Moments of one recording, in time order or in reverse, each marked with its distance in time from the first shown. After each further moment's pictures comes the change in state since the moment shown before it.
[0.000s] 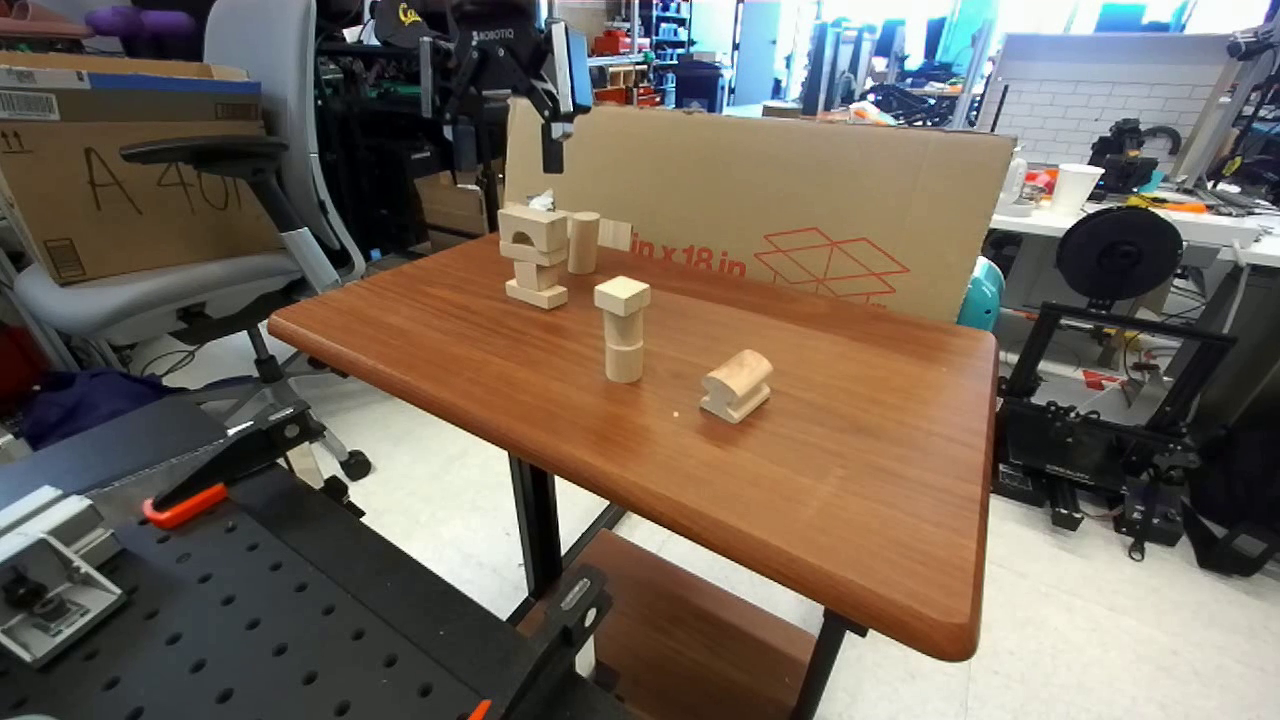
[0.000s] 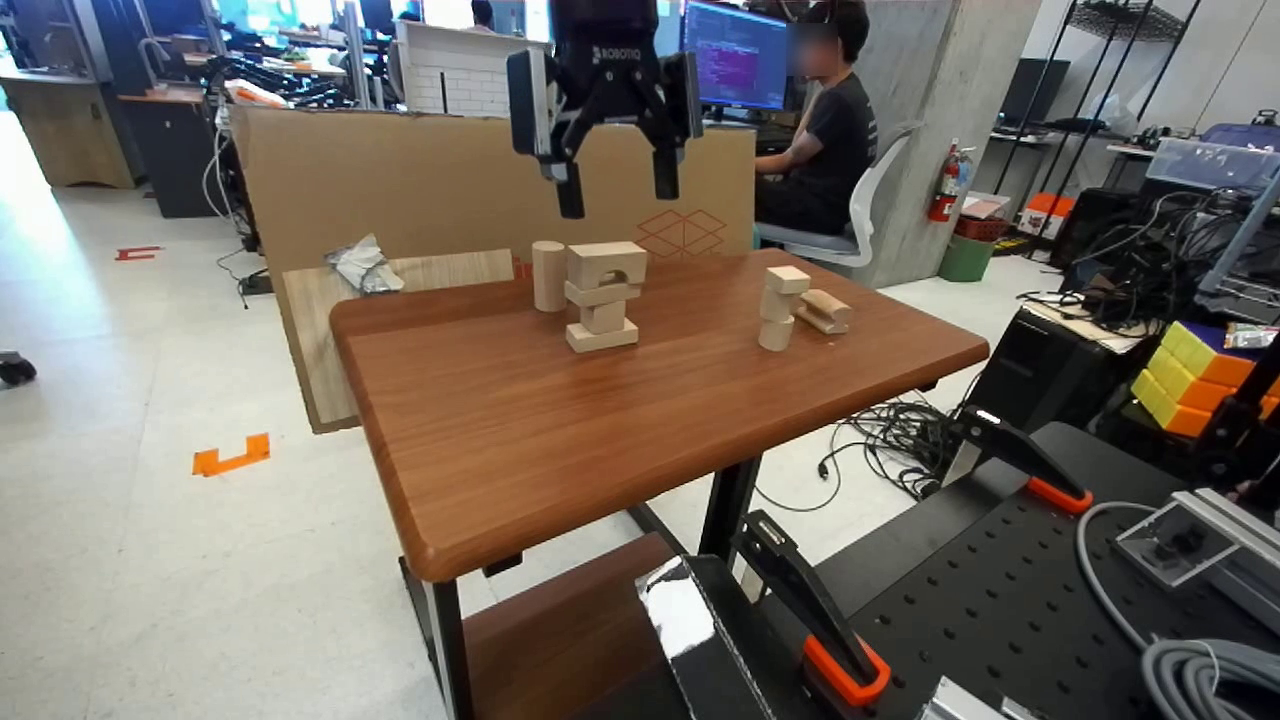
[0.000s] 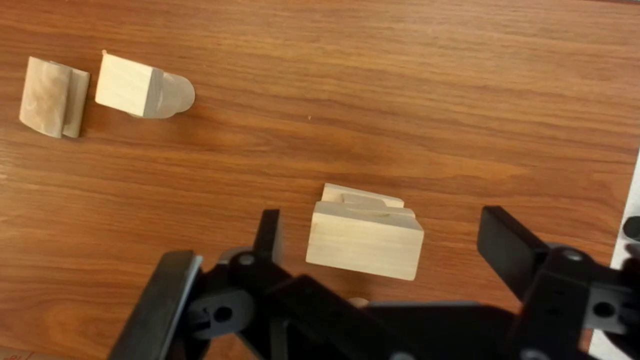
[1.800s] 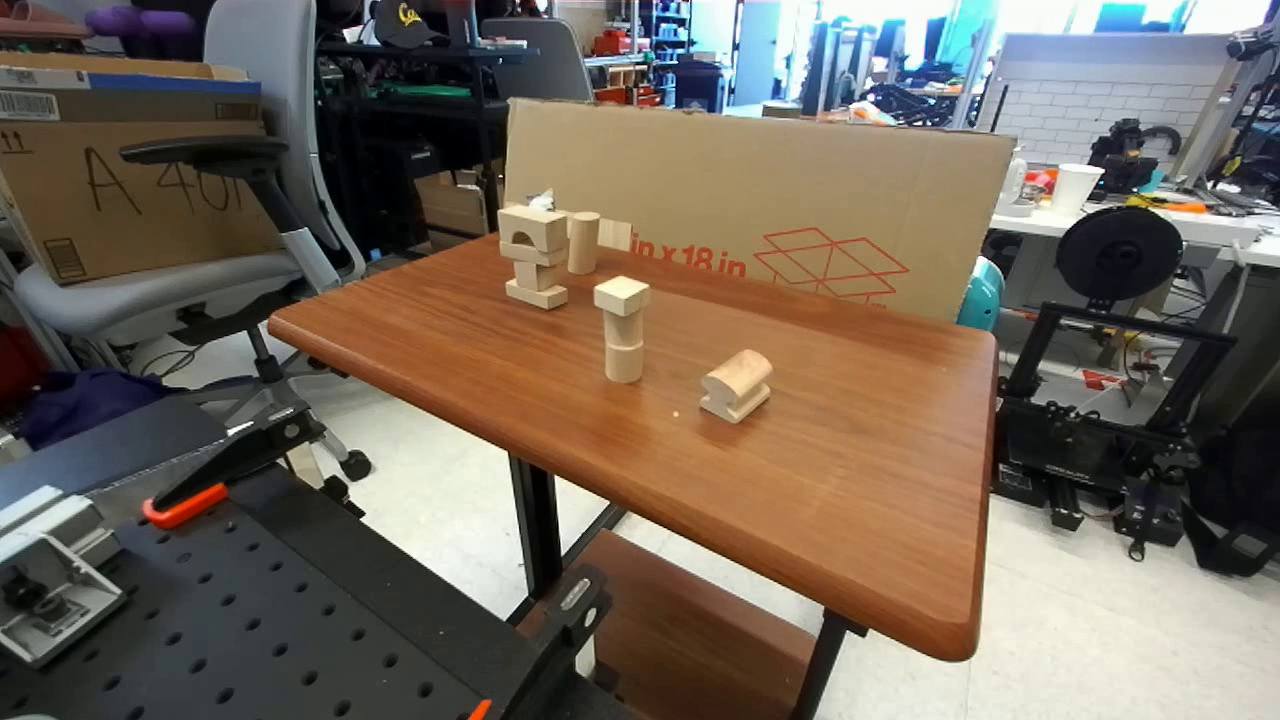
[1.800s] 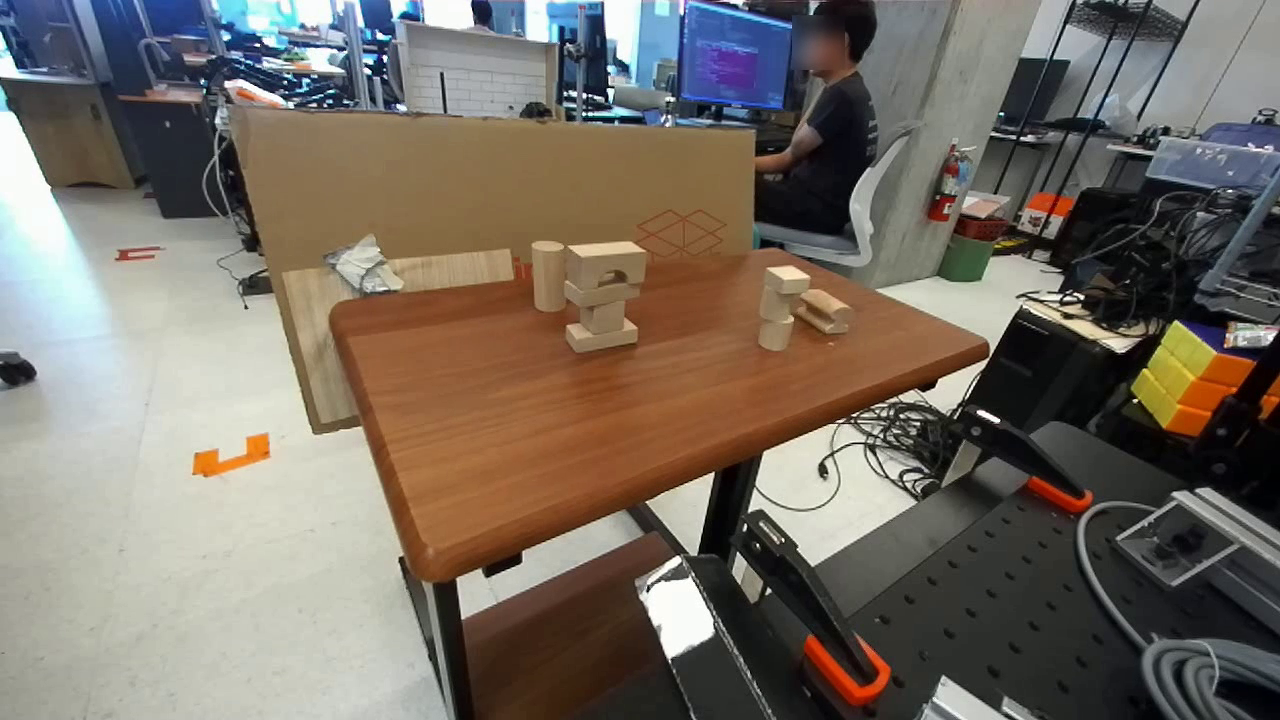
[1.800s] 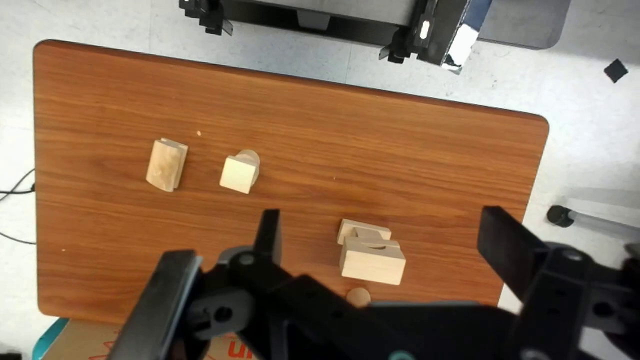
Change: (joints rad) arm -0.077 -0.526 -0.033 -0.304 0.130 -0.122 -0.218
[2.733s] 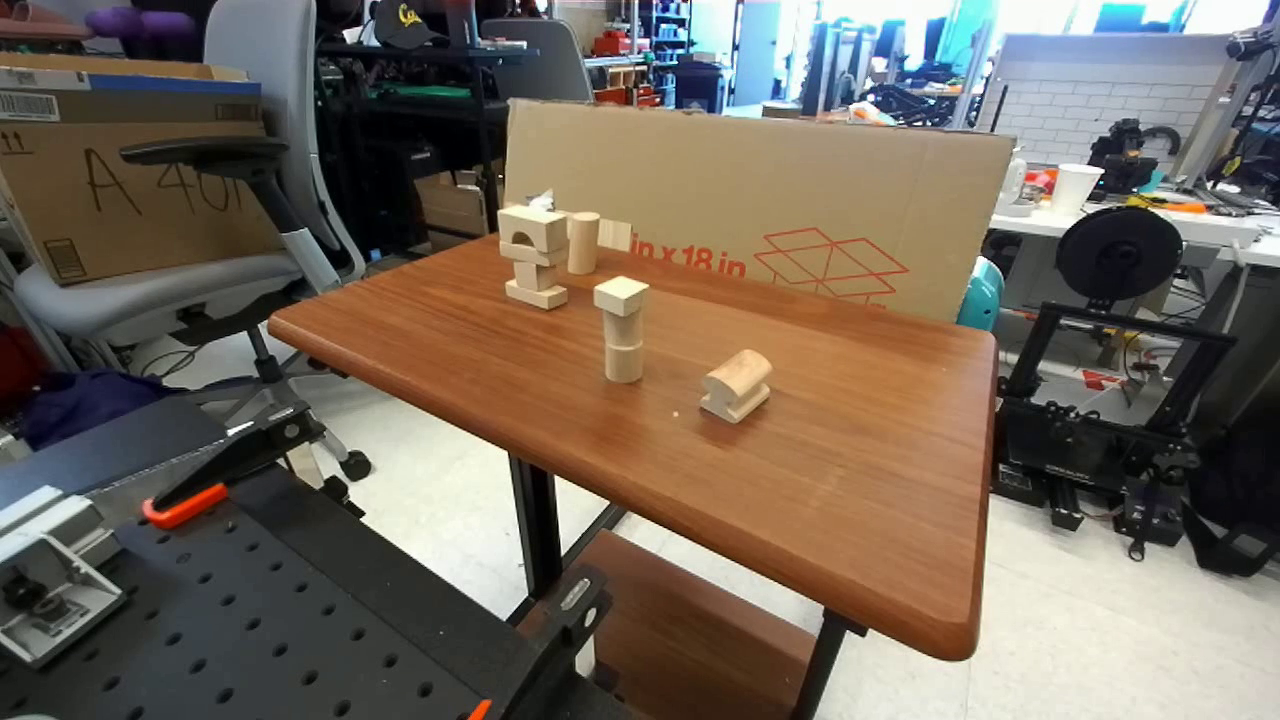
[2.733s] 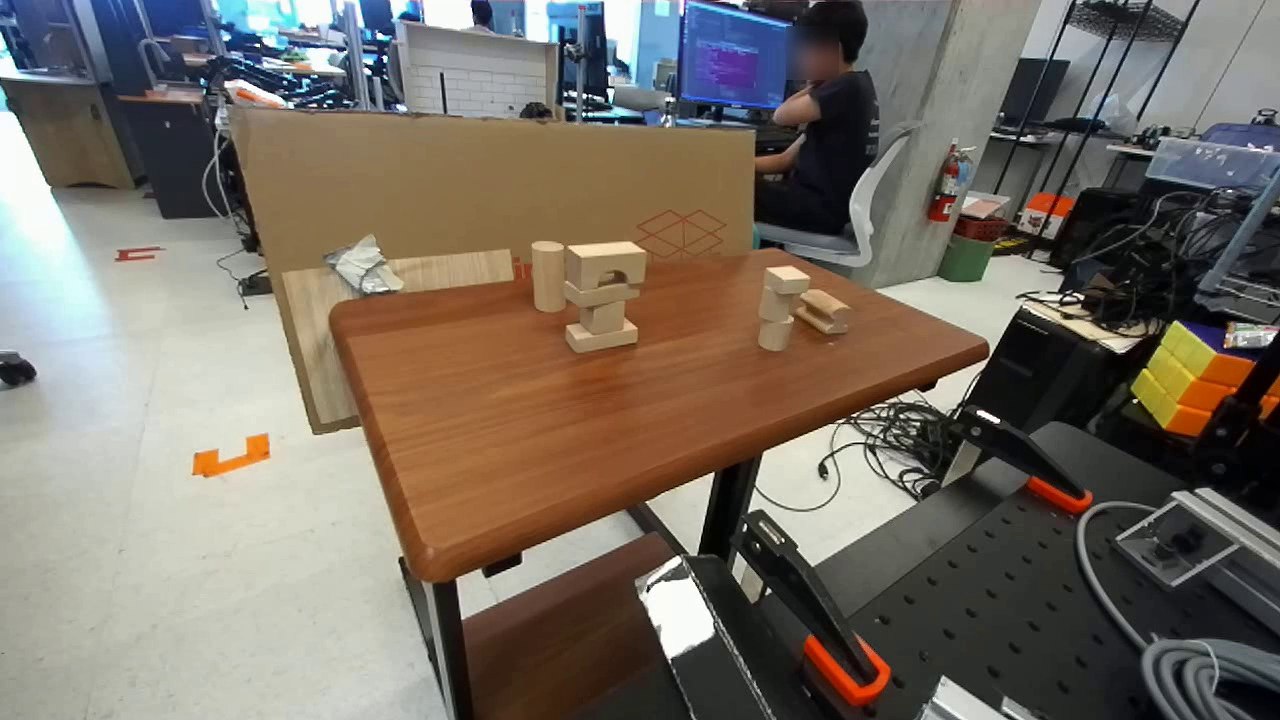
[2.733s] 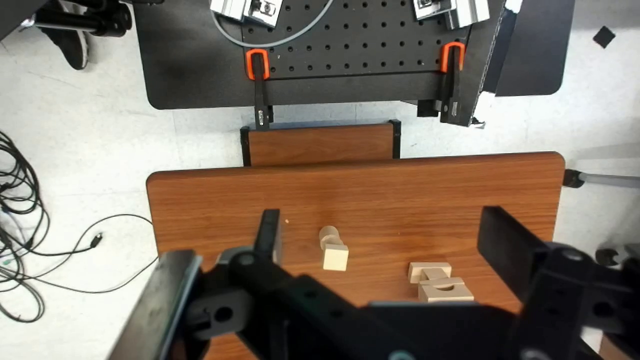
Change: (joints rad) arm -0.107 -0.502 -0.161 -0.292 -0.018 -0.151 -0.061
